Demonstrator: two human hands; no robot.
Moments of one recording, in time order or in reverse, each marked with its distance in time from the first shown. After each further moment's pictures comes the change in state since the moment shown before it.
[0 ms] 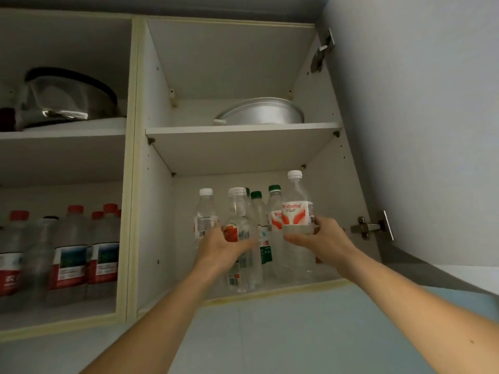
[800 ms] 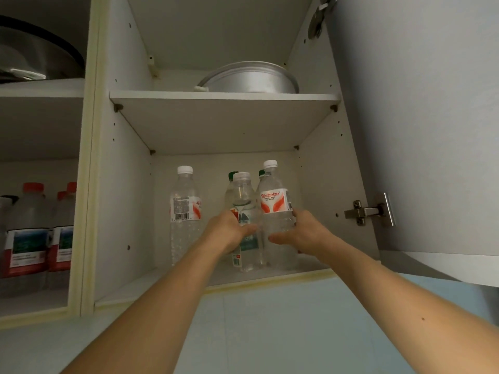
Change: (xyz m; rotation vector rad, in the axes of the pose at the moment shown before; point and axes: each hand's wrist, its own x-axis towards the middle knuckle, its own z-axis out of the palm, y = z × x) left_hand 0.056 -0.002 0.051 0.209 -0.159 -0.017; right_hand 0.040 0.033 0.016 -0.080 -0.144 0.048
